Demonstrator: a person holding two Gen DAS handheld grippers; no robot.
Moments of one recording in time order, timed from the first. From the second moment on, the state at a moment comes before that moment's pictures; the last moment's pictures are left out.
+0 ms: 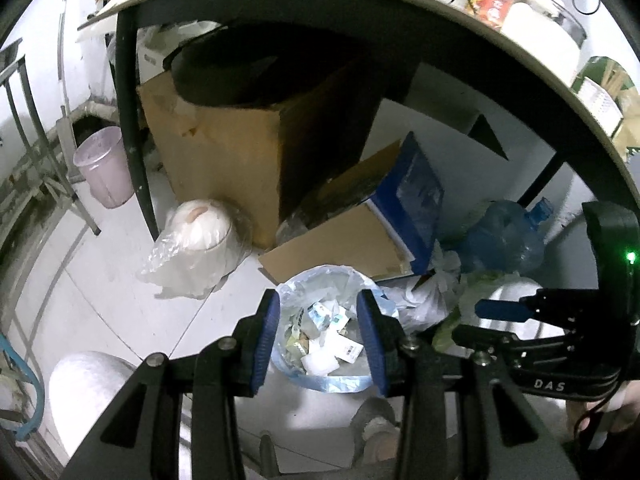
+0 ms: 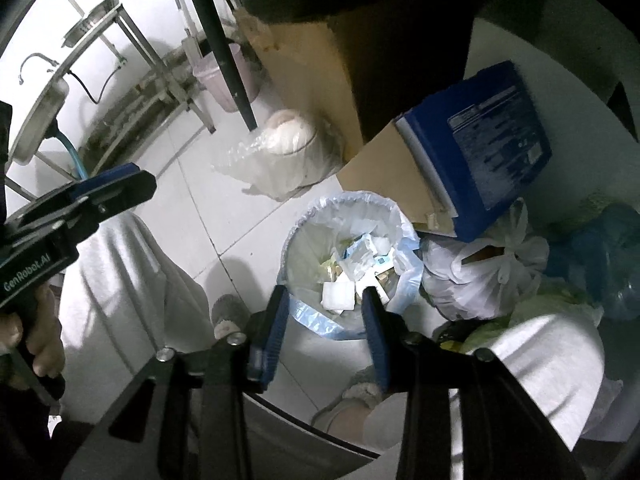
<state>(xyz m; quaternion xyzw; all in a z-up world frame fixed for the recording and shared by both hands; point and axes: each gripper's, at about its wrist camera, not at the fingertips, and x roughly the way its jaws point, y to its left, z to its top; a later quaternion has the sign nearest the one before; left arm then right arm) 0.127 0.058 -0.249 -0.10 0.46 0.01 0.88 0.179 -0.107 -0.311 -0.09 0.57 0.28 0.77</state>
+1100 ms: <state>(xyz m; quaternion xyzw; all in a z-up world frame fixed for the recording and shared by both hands) 0.071 -0.008 -0.102 -0.03 0.32 -0.03 0.95 0.116 -0.195 -0.130 -0.04 0.40 0.26 0.88</state>
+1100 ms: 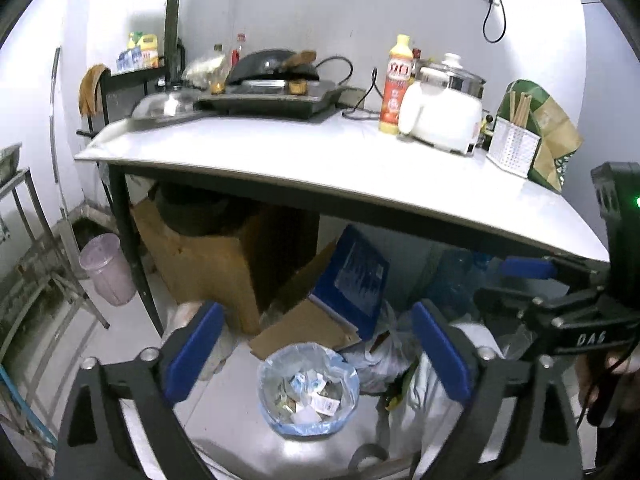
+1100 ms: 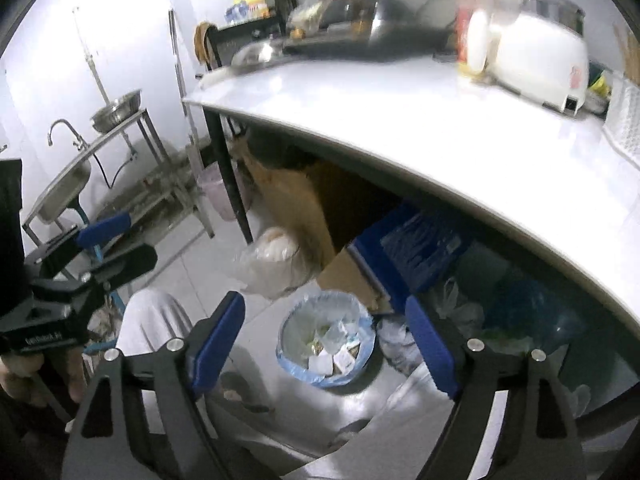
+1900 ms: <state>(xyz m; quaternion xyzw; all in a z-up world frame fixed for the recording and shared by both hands) 0.051 0.007 -0.039 -0.05 0.25 -0.01 0.97 0.090 -0.198 -0.011 -0.06 0.27 0.26 0.93</state>
